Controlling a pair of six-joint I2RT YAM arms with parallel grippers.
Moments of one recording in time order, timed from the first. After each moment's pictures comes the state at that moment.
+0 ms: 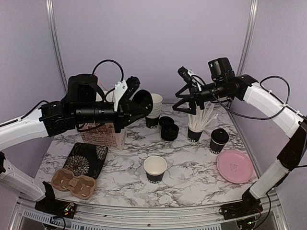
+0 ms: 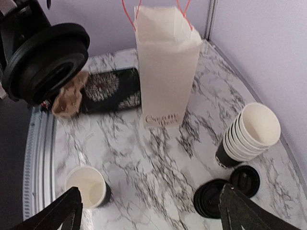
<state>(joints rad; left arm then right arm) -0.98 1.33 1.24 -0.24 0.24 0.19 0.53 1.55 1.60 -0.76 -0.70 -0.47</state>
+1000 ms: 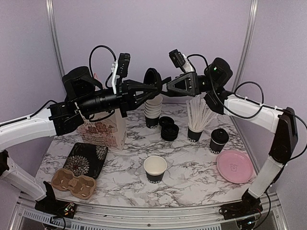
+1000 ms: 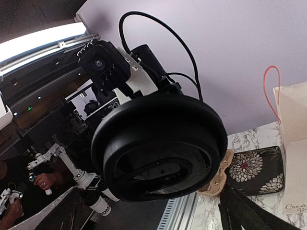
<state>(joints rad) -0.95 1.37 1.23 0.30 0.44 -0.09 0.61 1.68 1.43 0.73 -1.36 1.00</state>
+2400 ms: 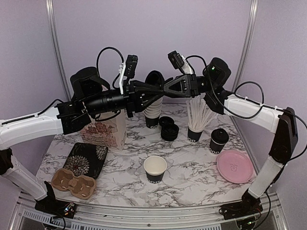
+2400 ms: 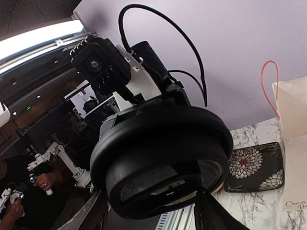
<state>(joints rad) -0.95 1.44 1.27 0.32 0.47 -0.12 0.61 1.68 1.43 0.67 -1.36 0.96</state>
